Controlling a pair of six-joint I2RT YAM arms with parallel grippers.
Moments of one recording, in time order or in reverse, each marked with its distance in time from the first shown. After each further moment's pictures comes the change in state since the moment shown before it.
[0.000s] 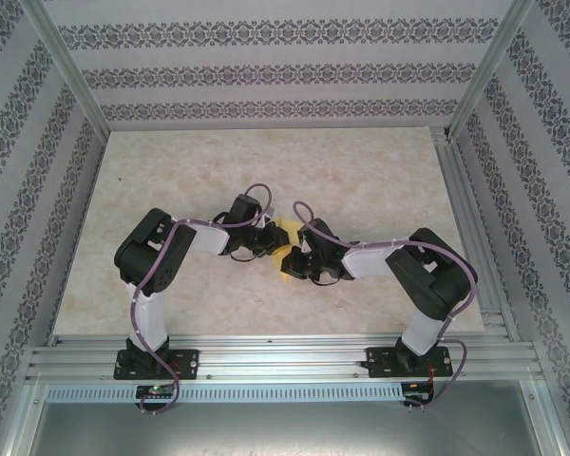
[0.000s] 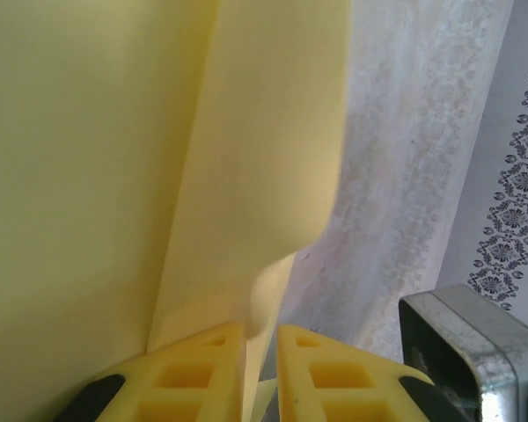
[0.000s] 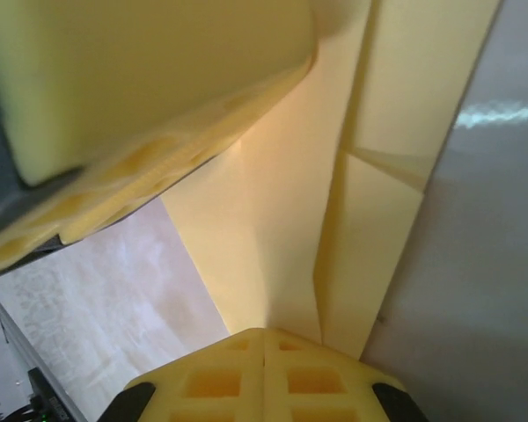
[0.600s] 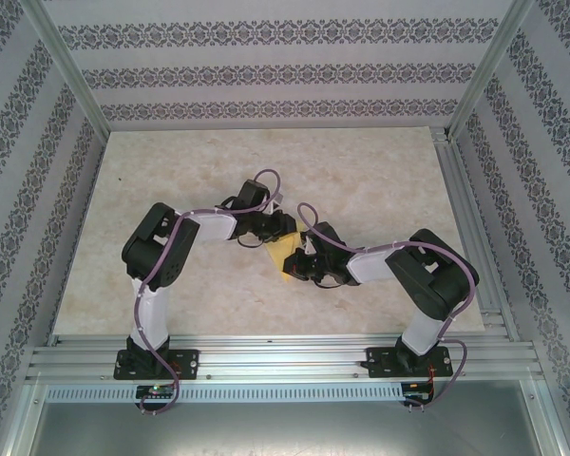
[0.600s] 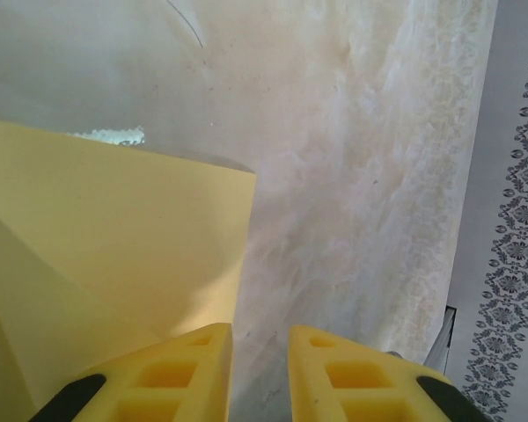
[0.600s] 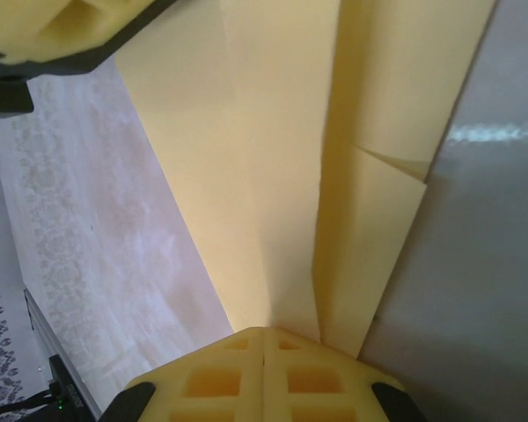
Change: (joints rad) left arm 0.007 0.068 0.211 -0.171 -0.009 0.129; right arm -0.020 -0.003 -0.085 0.154 -0.042 -0.002
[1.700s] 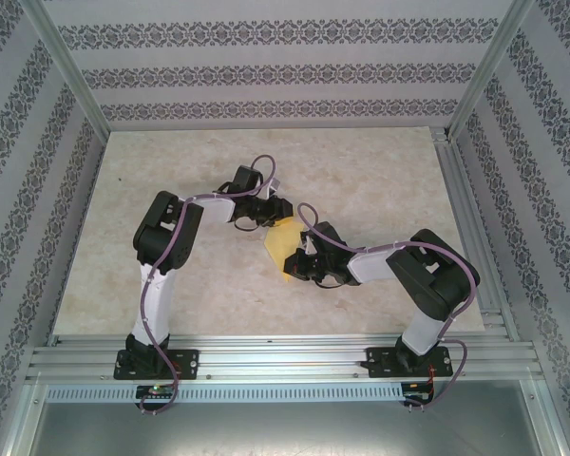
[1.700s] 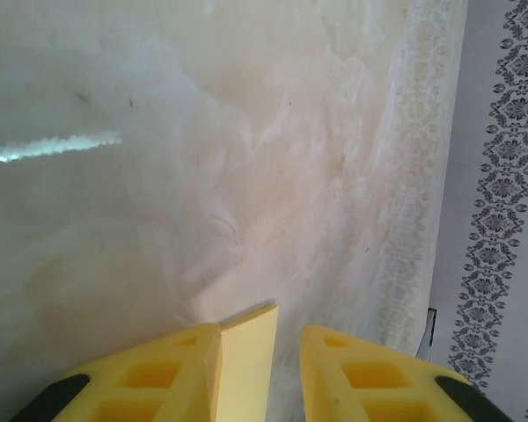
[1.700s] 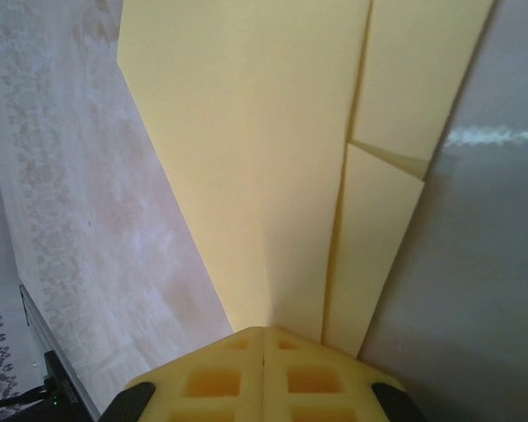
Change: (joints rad) left arm 0.107 0.174 0.216 -0.046 0.140 0.094; right arm -0.006 -0.006 -0.002 -0.010 -0.005 -0.020
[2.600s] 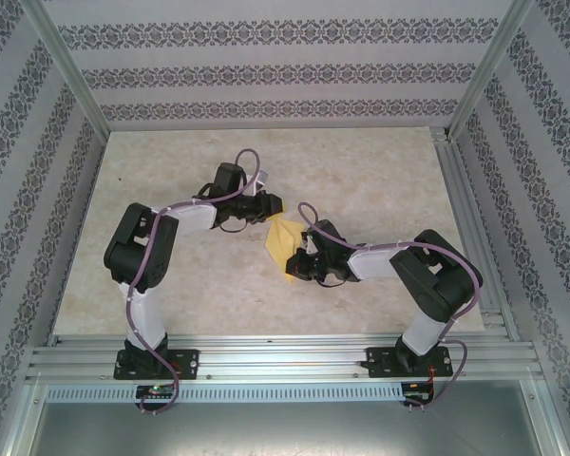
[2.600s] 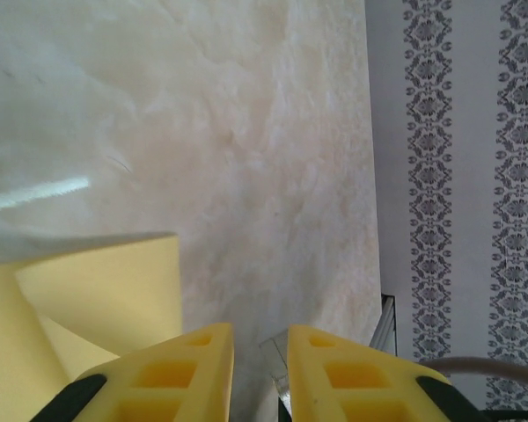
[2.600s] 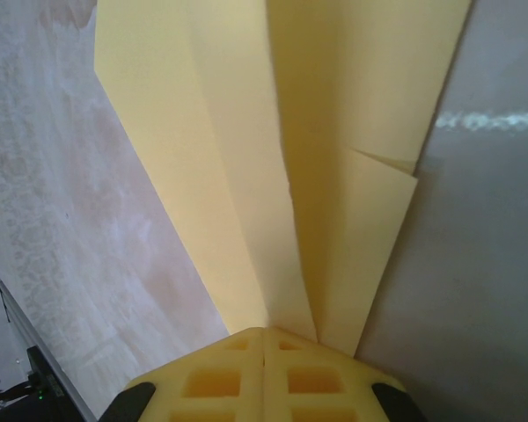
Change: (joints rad) left arm 0.016 -0.260 -0.234 0.123 0.036 -0.023; right arm -0.007 -0.016 0.037 -0.121 -0.002 -0.034
